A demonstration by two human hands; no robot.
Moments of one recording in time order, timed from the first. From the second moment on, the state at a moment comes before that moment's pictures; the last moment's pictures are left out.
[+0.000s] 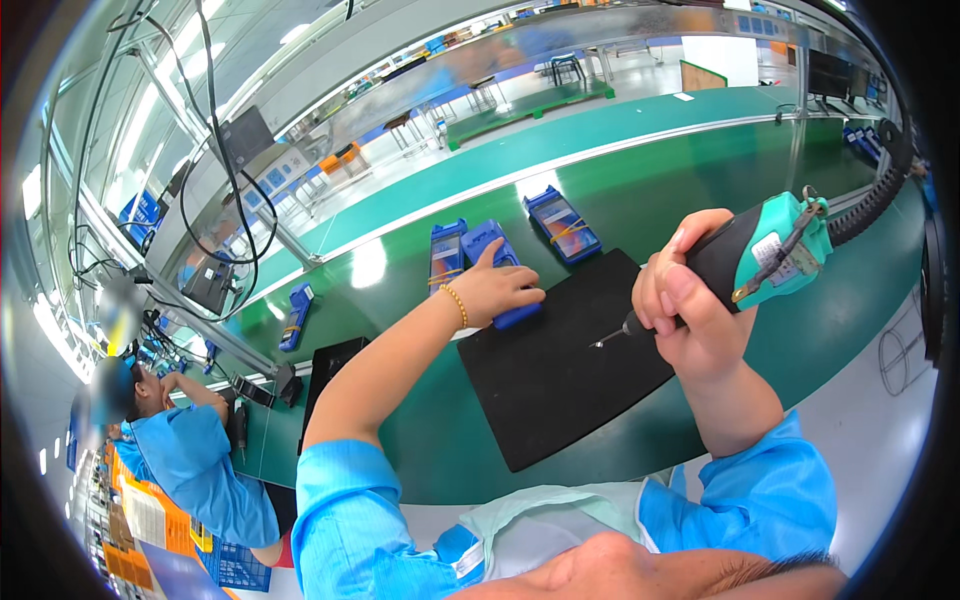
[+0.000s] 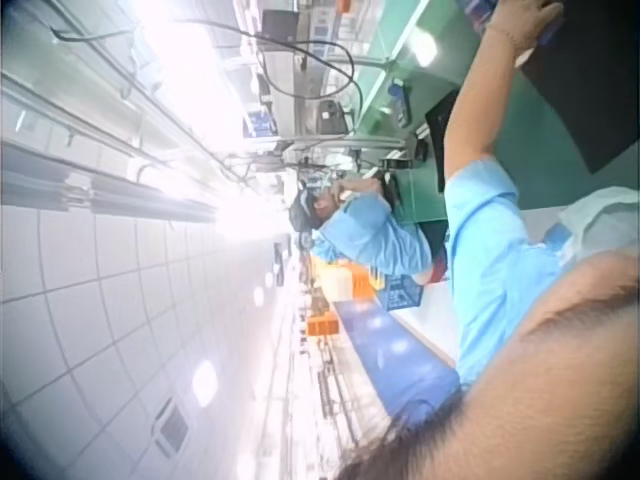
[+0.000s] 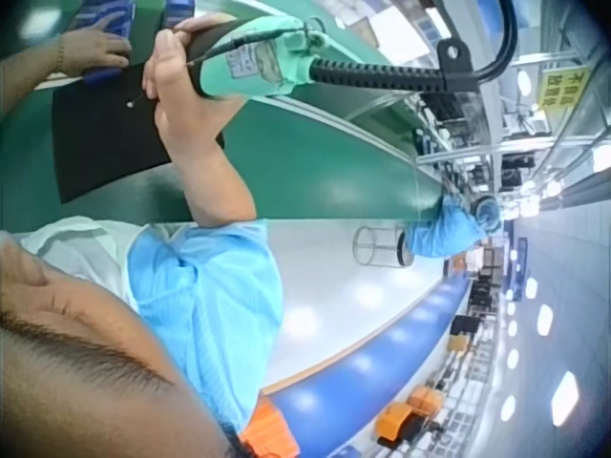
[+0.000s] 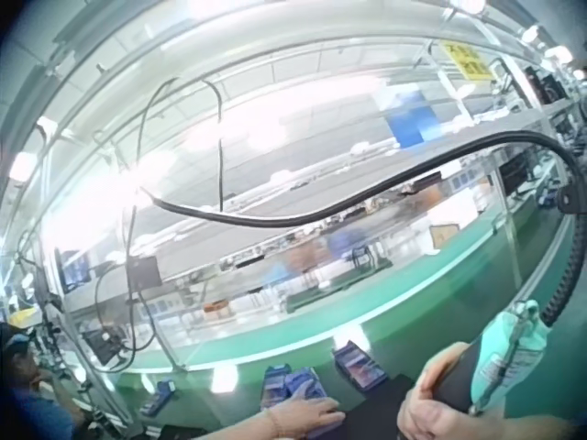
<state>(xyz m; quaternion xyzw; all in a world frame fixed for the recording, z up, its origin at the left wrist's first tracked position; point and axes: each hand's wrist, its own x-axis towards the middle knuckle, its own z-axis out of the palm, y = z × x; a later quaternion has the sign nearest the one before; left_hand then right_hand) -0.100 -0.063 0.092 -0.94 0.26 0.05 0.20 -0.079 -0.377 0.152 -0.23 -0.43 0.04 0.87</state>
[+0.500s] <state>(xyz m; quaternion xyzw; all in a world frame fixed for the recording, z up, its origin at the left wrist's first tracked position) -0.025 -0.008 0.047 -0.94 0.13 -0.03 0.32 -0.060 -0.391 0.159 -0.22 -0.43 -0.01 0.87</state>
